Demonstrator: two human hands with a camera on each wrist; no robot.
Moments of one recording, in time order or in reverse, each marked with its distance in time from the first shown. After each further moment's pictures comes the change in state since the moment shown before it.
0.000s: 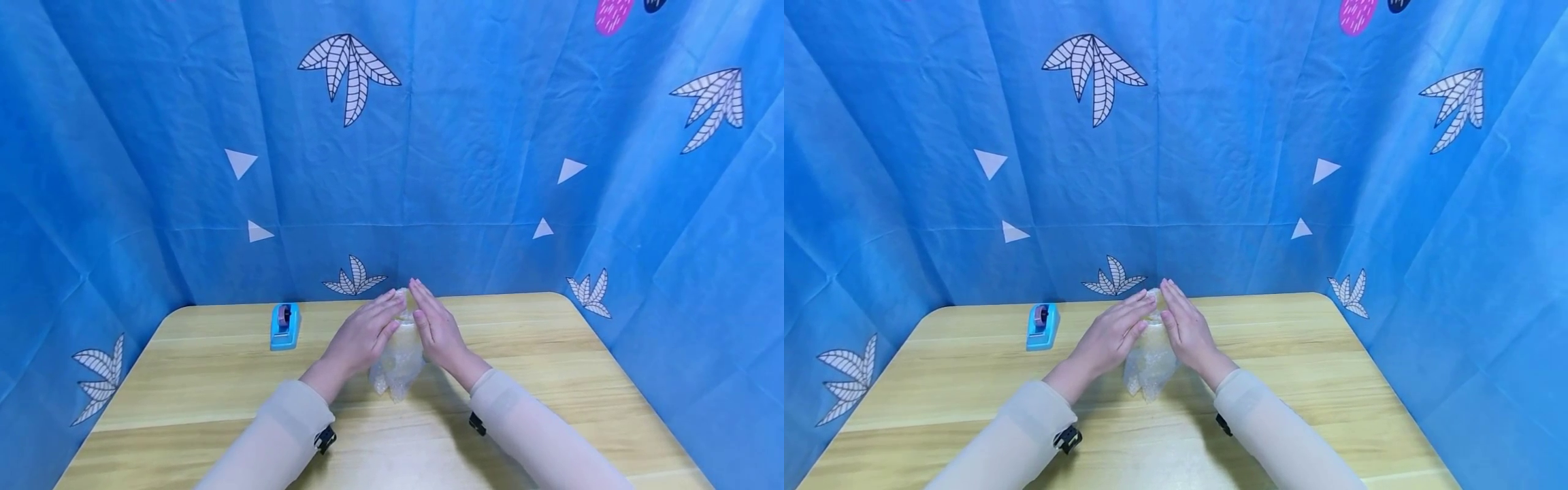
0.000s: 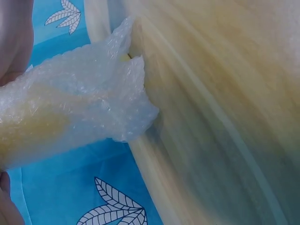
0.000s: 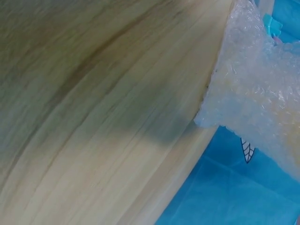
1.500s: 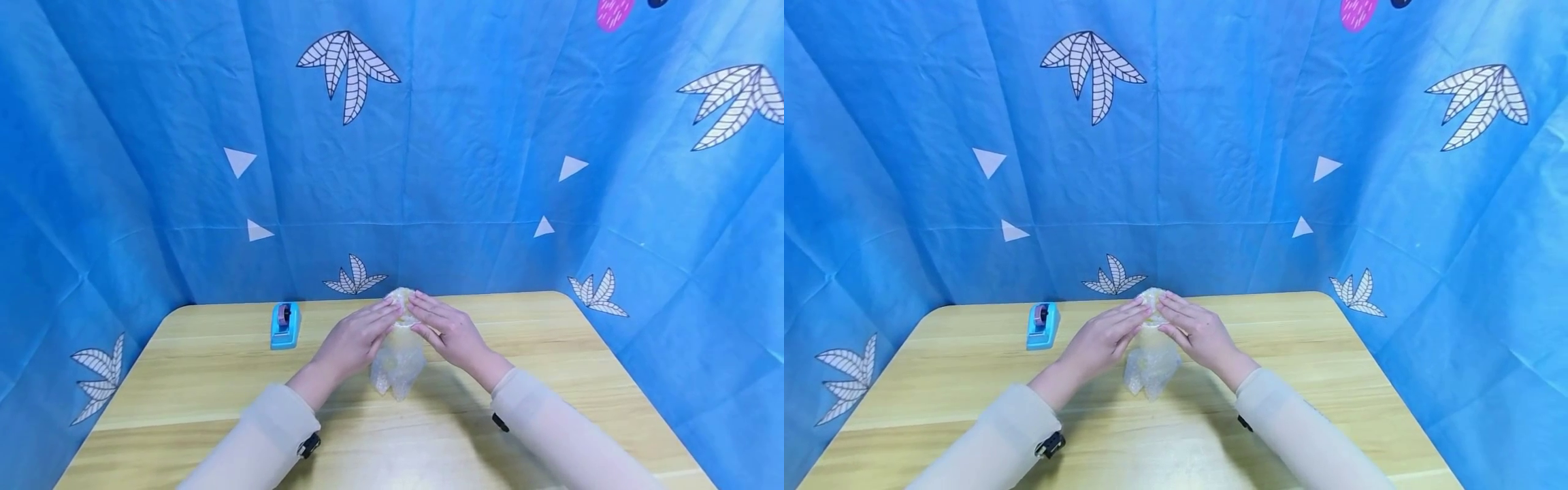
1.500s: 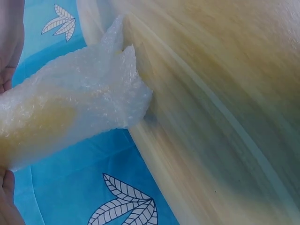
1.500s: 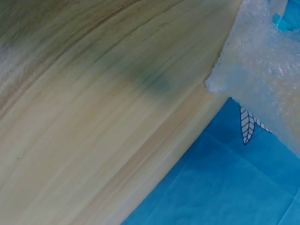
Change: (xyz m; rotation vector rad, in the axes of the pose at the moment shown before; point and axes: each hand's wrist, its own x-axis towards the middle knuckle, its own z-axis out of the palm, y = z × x) left_hand -0.011 0.004 -0.015 0.097 -0.013 0.055; right_hand -0.004 0.008 -0.028 -0.176 -0.028 -0.298
